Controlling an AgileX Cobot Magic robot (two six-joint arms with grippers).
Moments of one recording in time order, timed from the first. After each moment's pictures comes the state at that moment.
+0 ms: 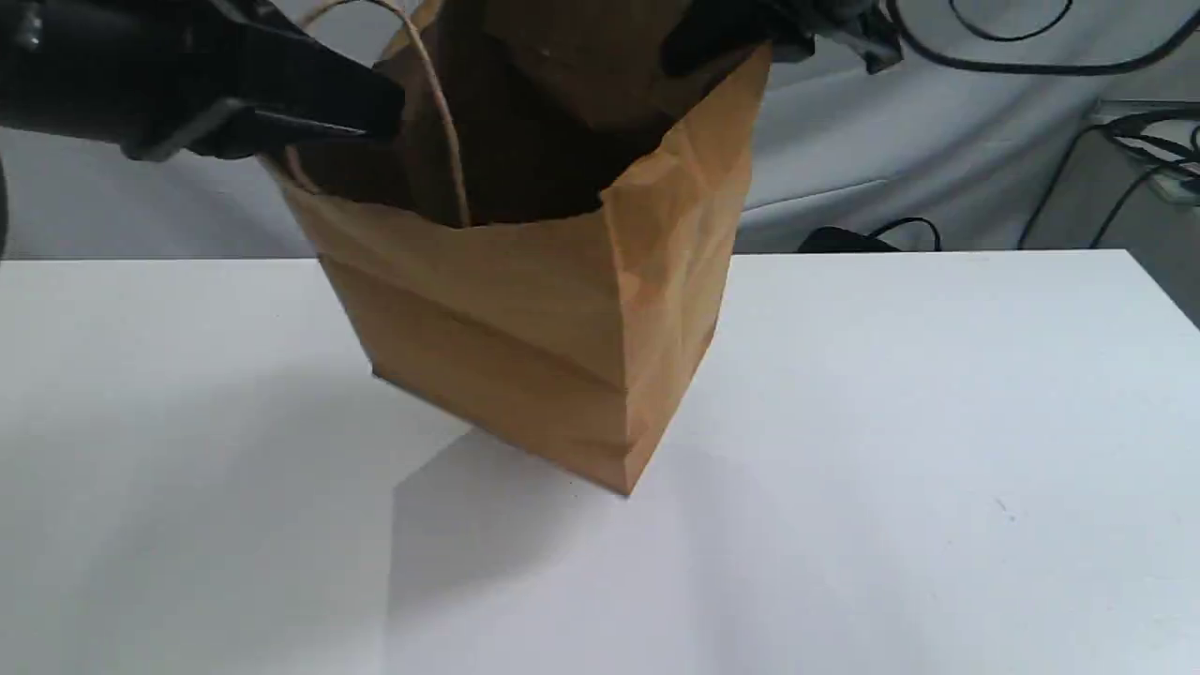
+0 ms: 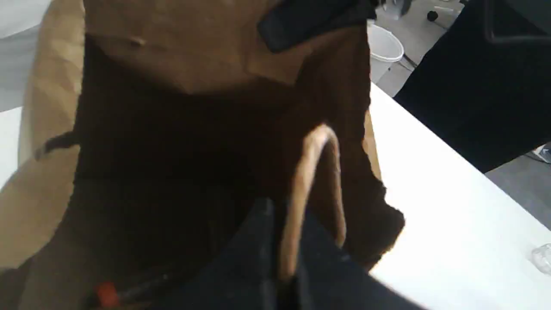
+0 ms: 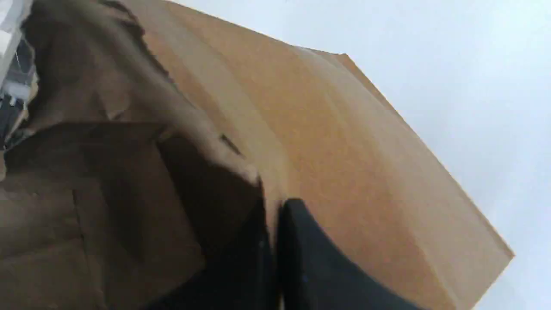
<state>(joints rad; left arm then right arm) -0.16 1.36 -1.22 -0.99 0.84 0.82 0.23 2.03 -2.08 0.69 1.22 -0.12</state>
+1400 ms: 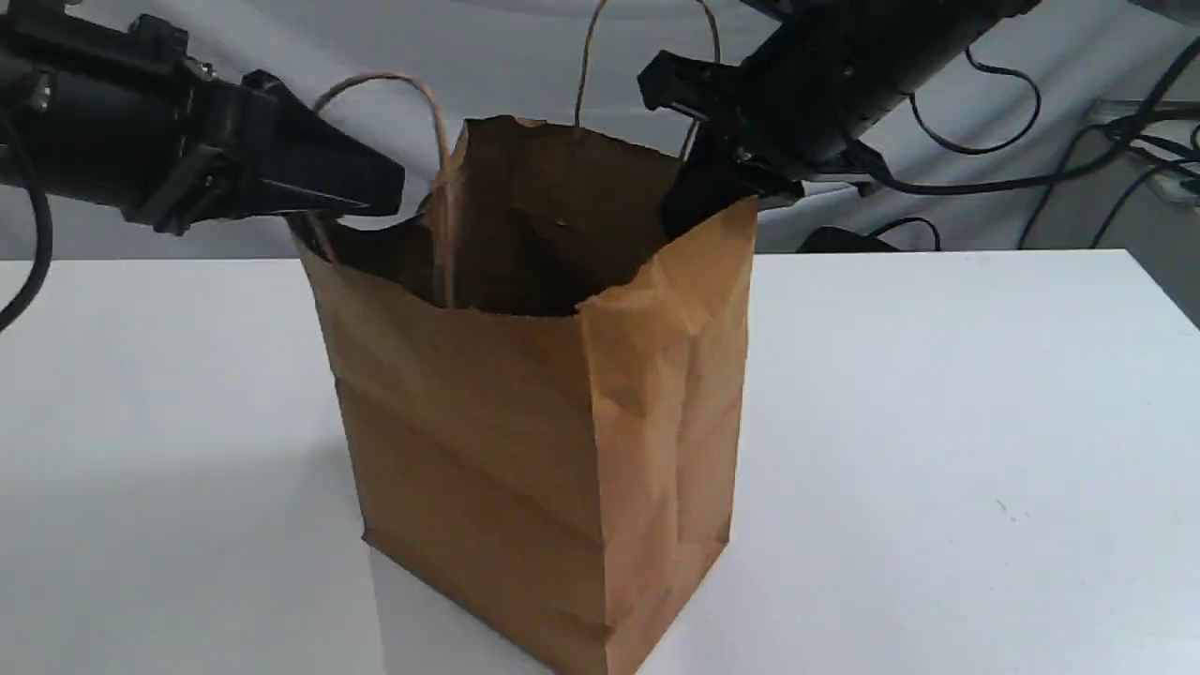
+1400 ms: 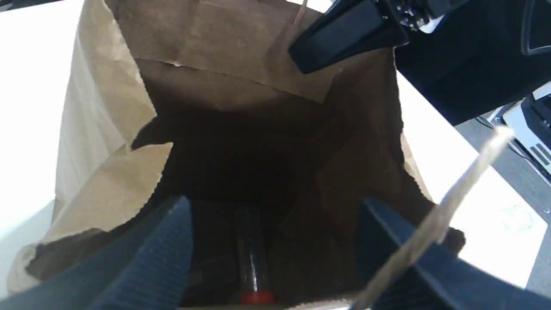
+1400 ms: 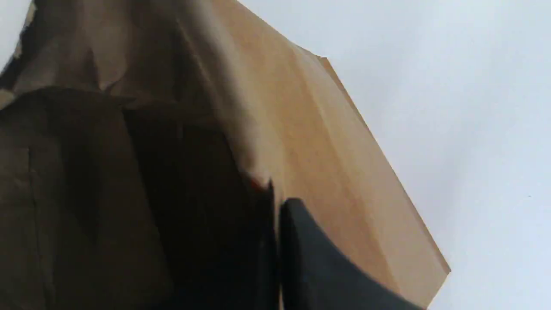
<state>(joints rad) -0.09 1.48 -1.22 -1.04 0.97 0.87 0.26 2.01 -1.93 0.58 1.23 -0.14</state>
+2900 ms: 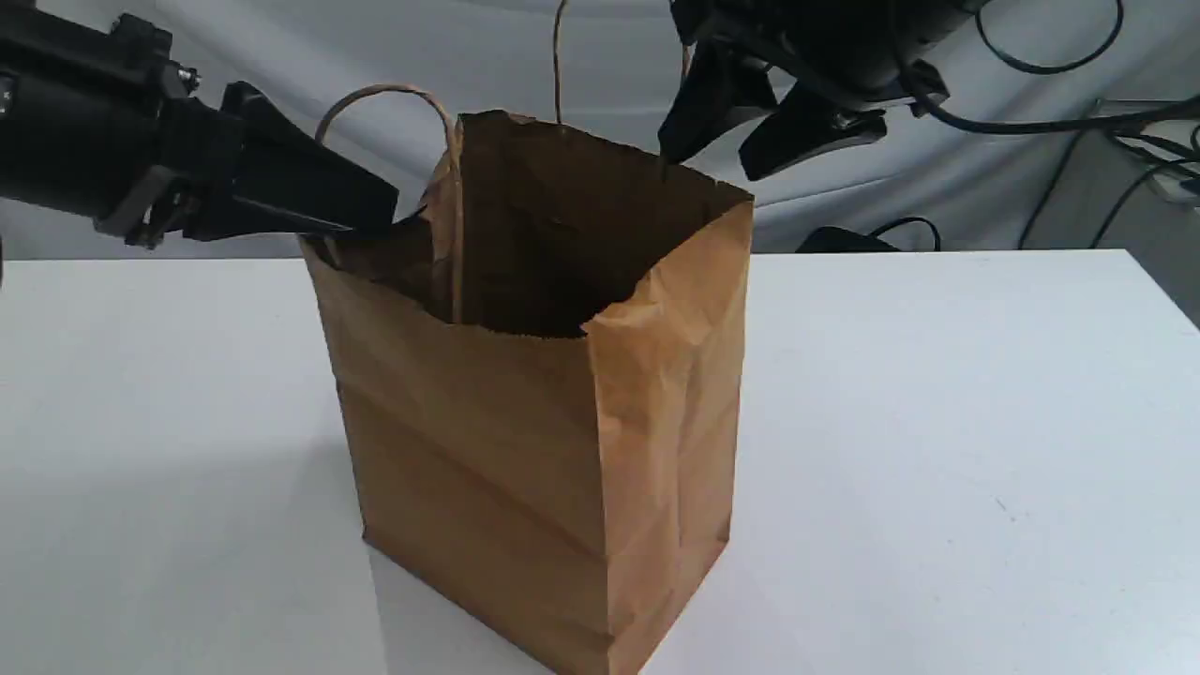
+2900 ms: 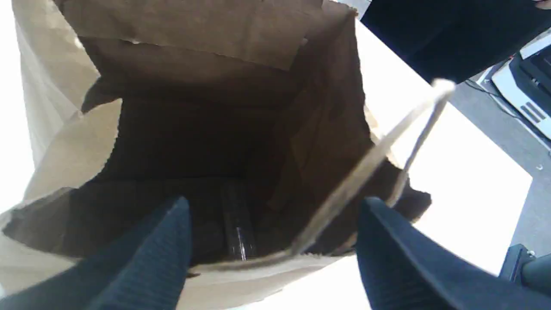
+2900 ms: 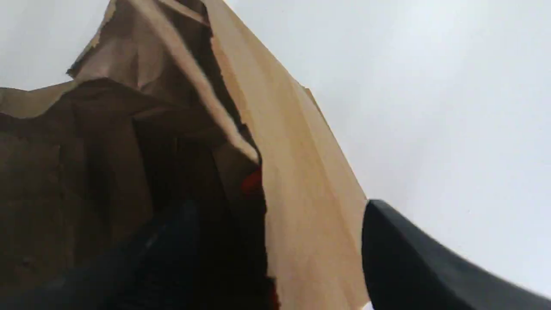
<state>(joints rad) -0.09 1.44 -1.22 -1.00 1.05 0.89 0.26 1.88 -1.93 0.49 1.22 -0.15</state>
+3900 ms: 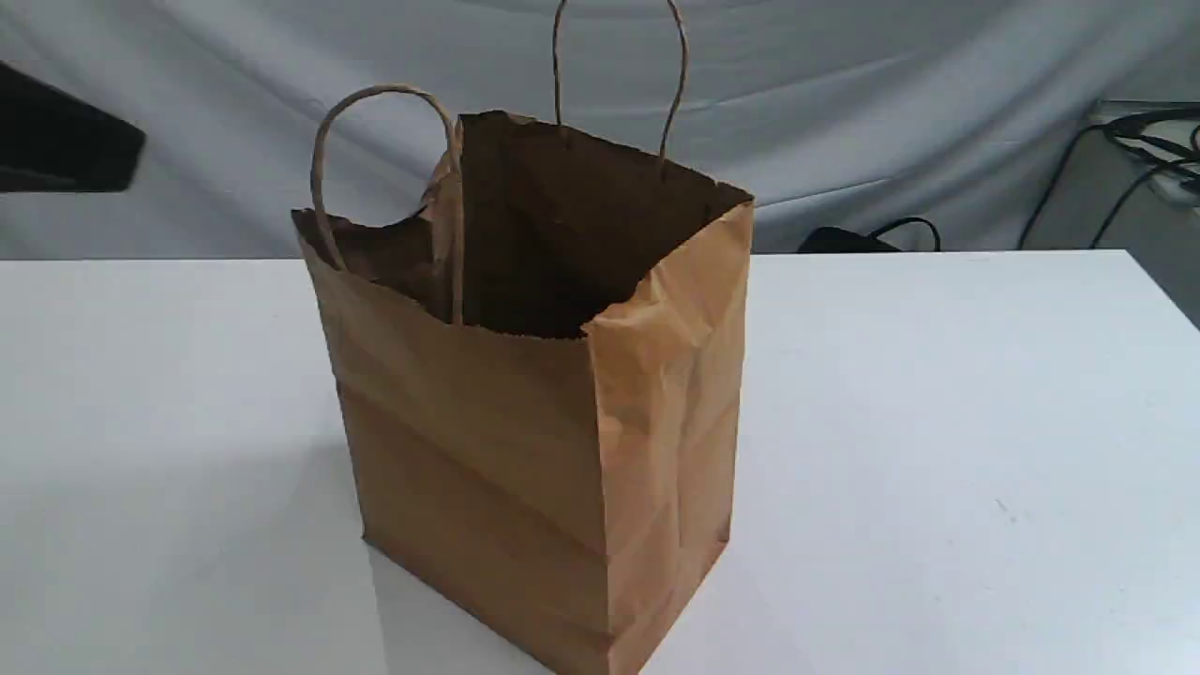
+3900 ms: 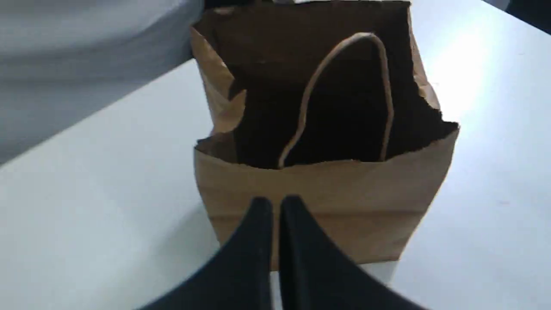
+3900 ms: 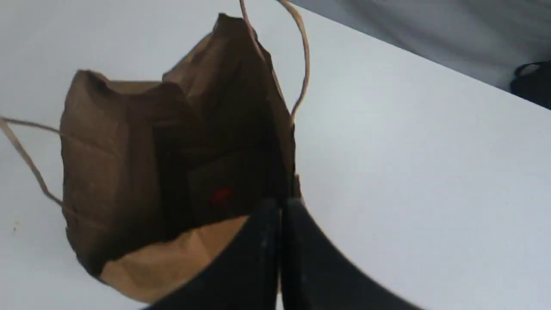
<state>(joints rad) -0.09 1.04 -1.22 -0.57 1.03 0.69 0.26 1.51 -1.82 0.36 1.22 -0.25</state>
